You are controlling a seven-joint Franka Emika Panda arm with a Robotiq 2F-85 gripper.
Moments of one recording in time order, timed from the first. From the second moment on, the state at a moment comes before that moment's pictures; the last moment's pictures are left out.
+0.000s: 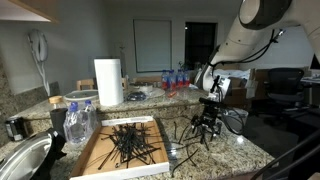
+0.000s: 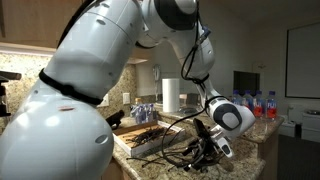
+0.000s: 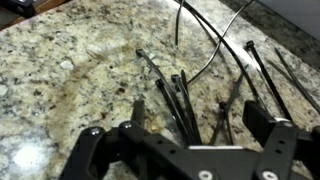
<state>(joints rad) -0.15 0.48 -0.17 -2.09 0.68 1.81 0.23</state>
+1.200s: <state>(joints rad) -0.14 0.47 -0.18 -2.08 0.72 1.87 0.38</state>
